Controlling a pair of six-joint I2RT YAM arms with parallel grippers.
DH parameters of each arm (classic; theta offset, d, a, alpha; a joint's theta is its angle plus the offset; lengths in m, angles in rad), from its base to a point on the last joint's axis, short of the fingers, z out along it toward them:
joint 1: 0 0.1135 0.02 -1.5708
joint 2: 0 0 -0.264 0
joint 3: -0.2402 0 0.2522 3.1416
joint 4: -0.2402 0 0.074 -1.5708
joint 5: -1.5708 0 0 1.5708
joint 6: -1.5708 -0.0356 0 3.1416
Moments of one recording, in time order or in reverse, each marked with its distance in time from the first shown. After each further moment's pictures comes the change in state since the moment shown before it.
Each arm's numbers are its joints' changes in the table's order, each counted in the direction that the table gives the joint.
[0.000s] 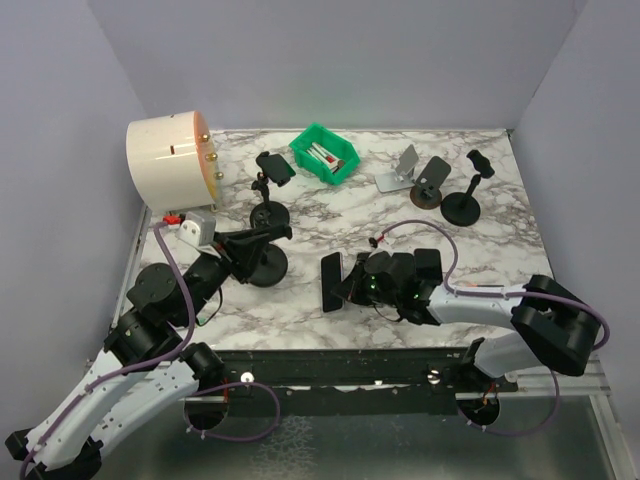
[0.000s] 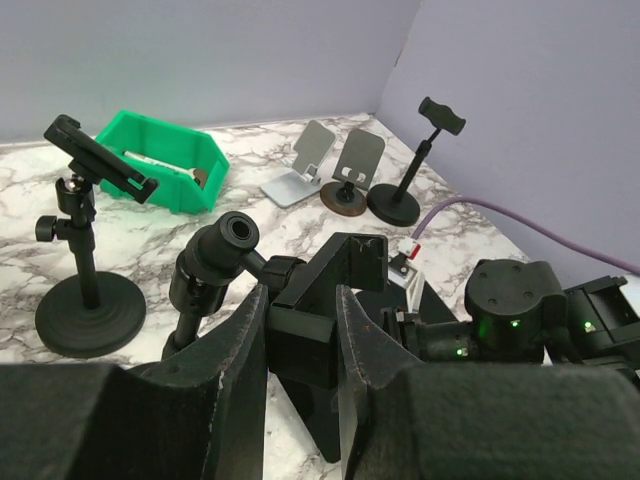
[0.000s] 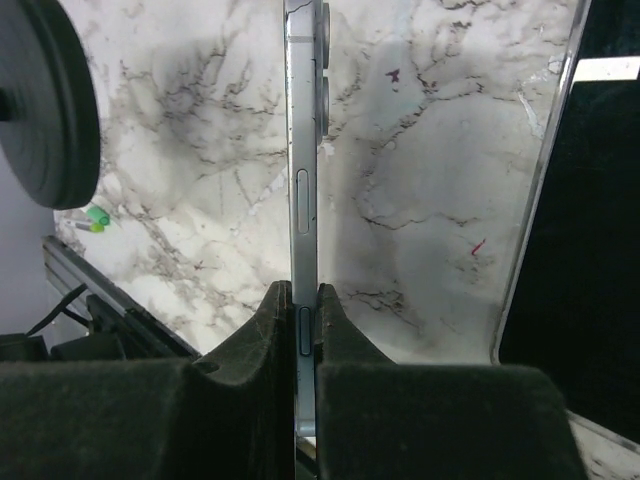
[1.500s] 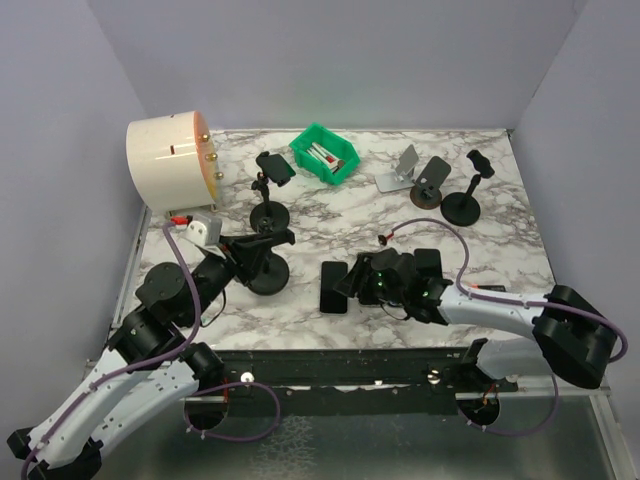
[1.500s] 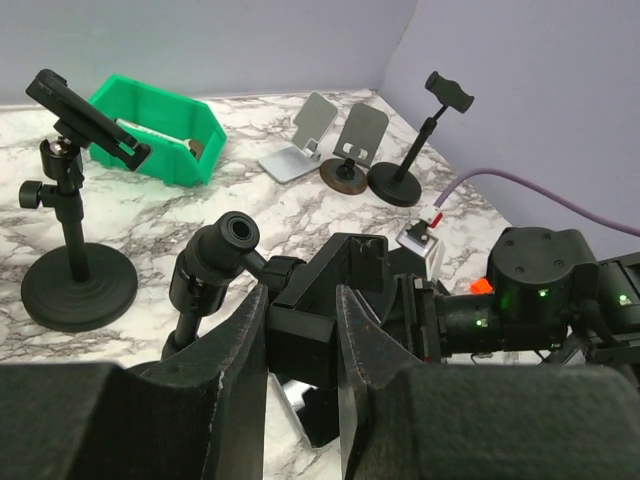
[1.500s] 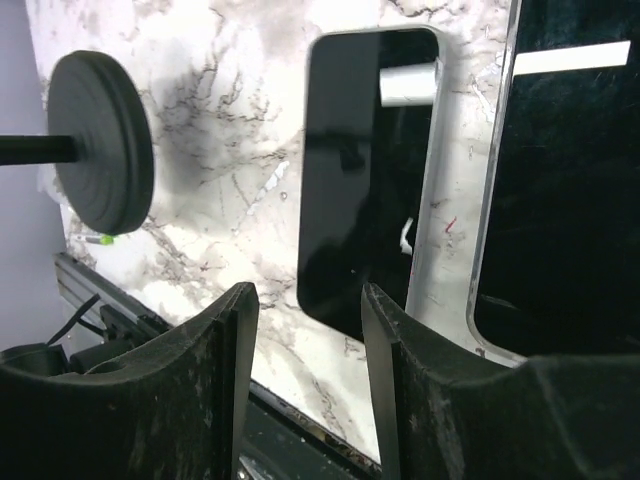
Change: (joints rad) left arm 0.000 -0.008 0.037 -0.019 -0.002 0.037; right arm -0.025 -0.045 -0.011 -0.112 -0.007 -0.046
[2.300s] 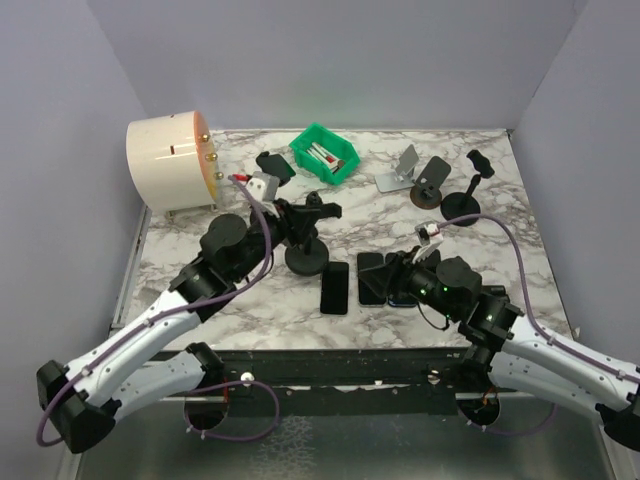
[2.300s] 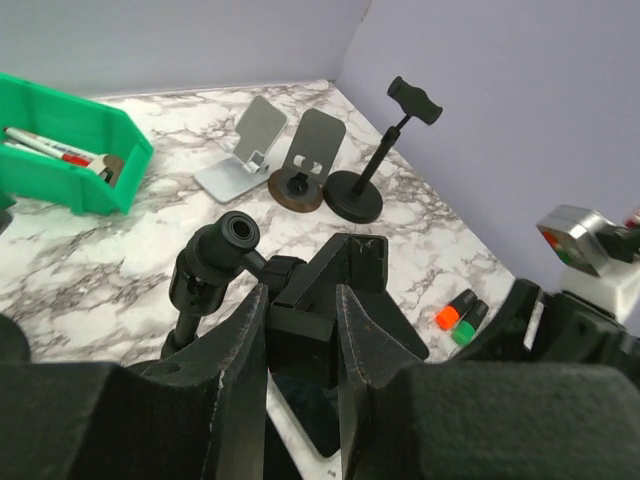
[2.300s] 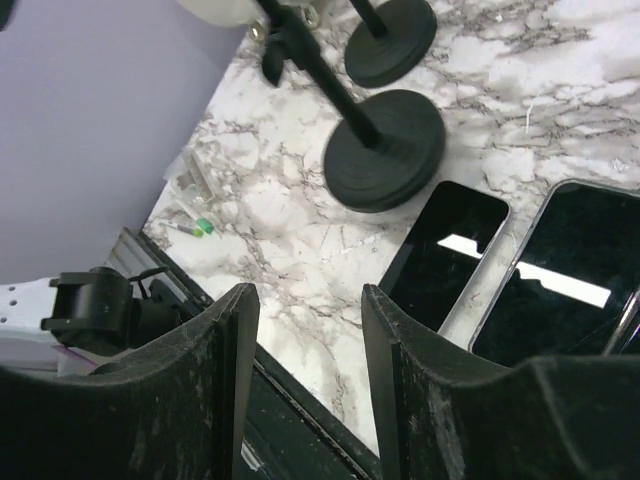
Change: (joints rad) left arm 0.000 0.407 -0.064 0.326 -0.083 0.065; right arm 0.000 -0.575 0.030 -0.150 -0.019 0.377
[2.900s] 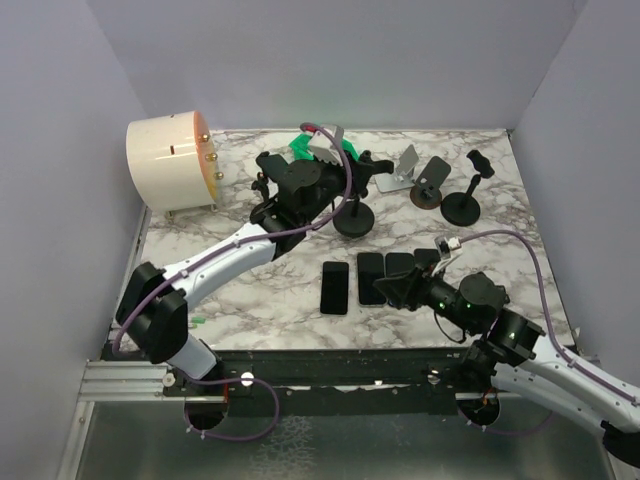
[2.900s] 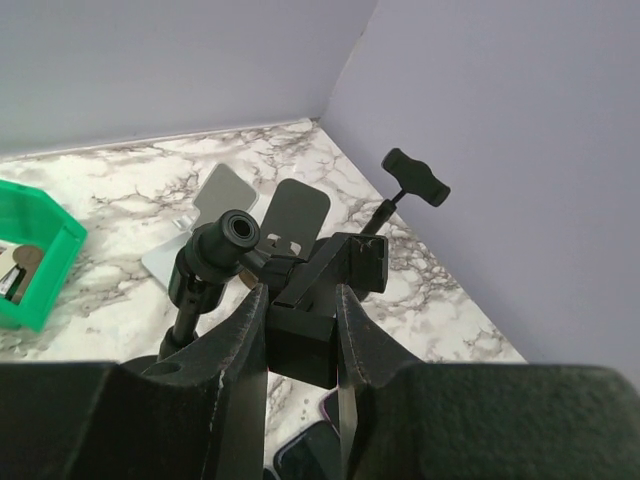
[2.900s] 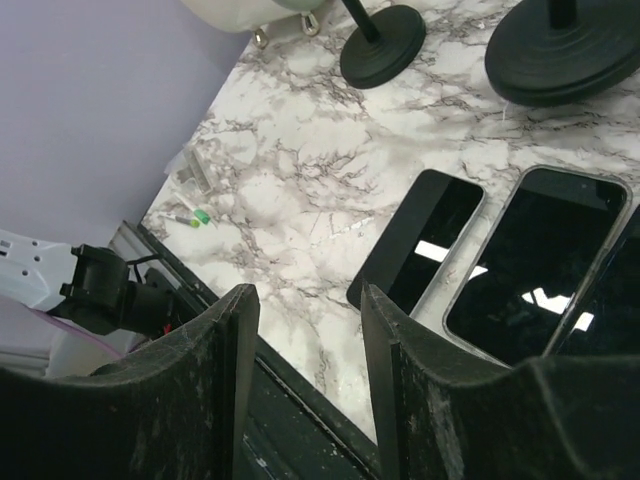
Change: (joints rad) left arm 0.000 0.642 -0.370 0.293 -0.003 0.047; right arm 0.000 -0.276 0.069 -0.119 -0.006 0.040
